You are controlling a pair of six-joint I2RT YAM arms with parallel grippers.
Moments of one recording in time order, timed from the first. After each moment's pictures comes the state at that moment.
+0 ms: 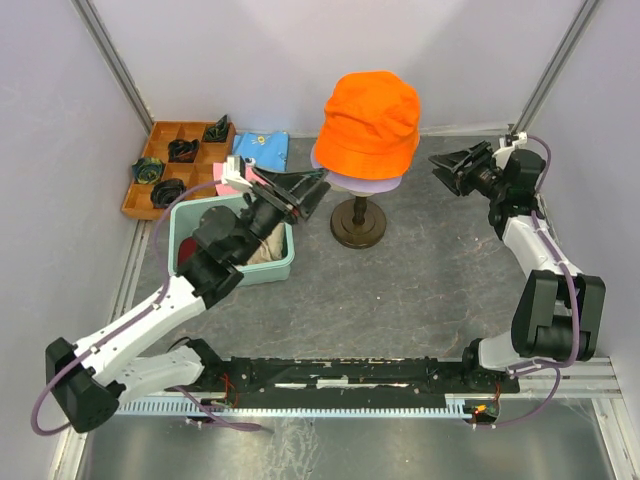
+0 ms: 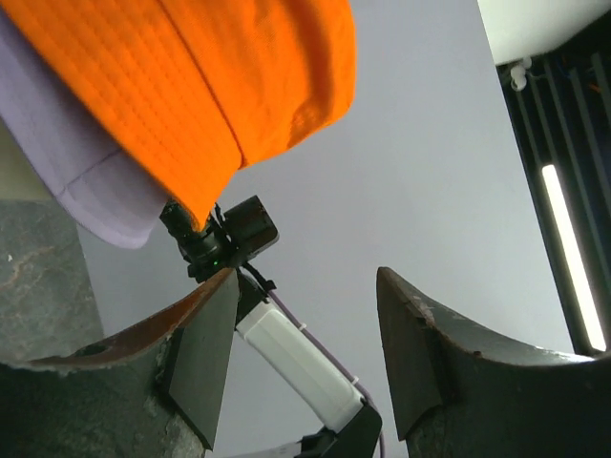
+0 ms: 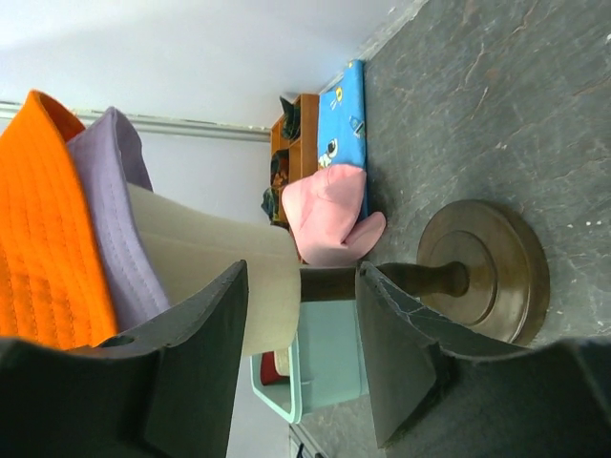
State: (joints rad) left arm -0.70 1.00 0.88 0.39 -0.01 -1.39; right arm -0.14 1.45 0.96 0.26 -0.68 1.12
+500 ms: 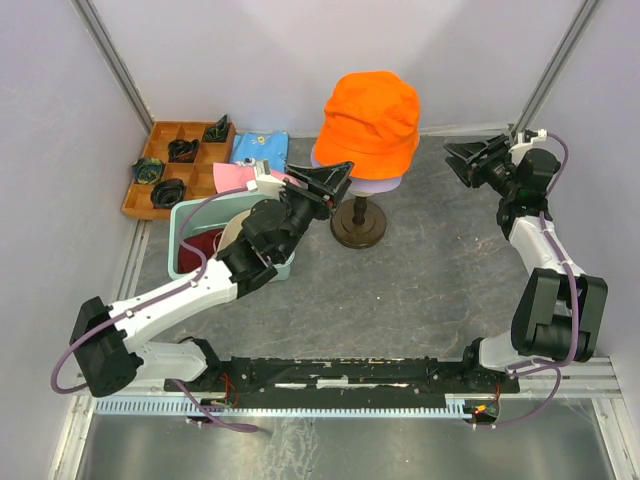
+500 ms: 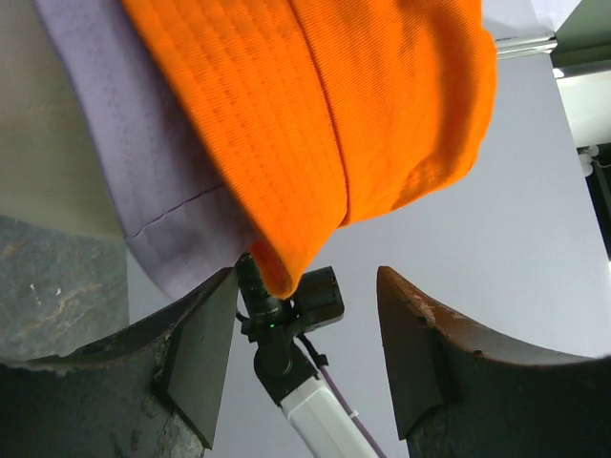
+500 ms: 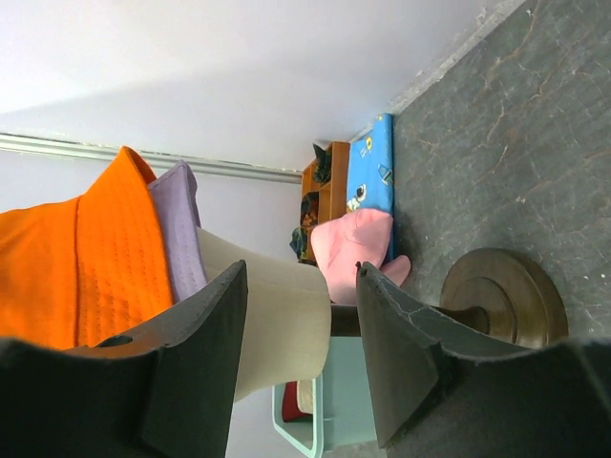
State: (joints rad) left arm -0.91 1.22 0.96 0.40 -0.41 -1.39; right arm -0.21 1.46 0.96 0.38 -0.68 1.20
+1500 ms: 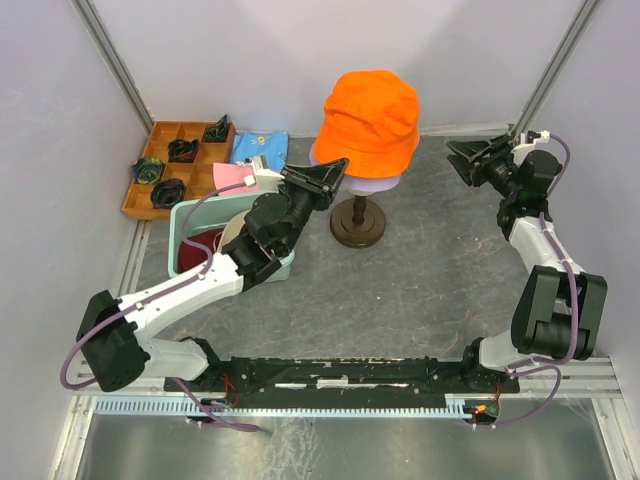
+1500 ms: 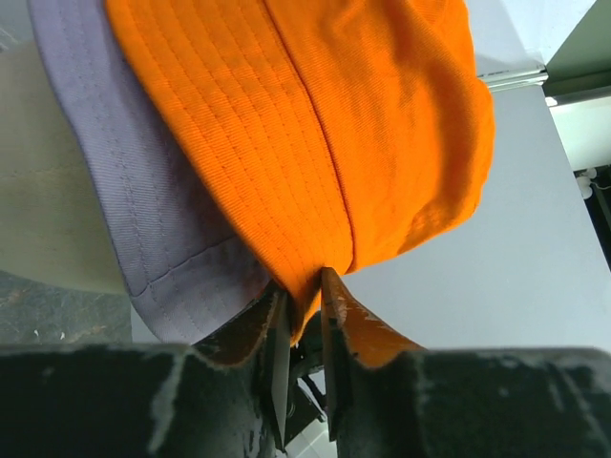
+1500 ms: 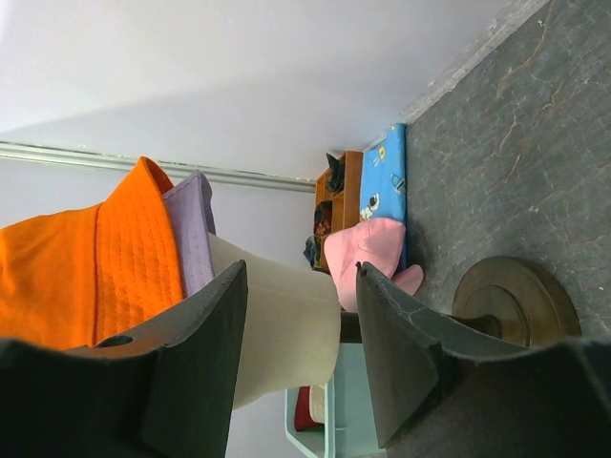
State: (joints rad) left arm -0.87 1.28 0.99 0.47 -0.45 -1.36; right arm -0.22 1.47 0.95 0.46 -0.67 1.27
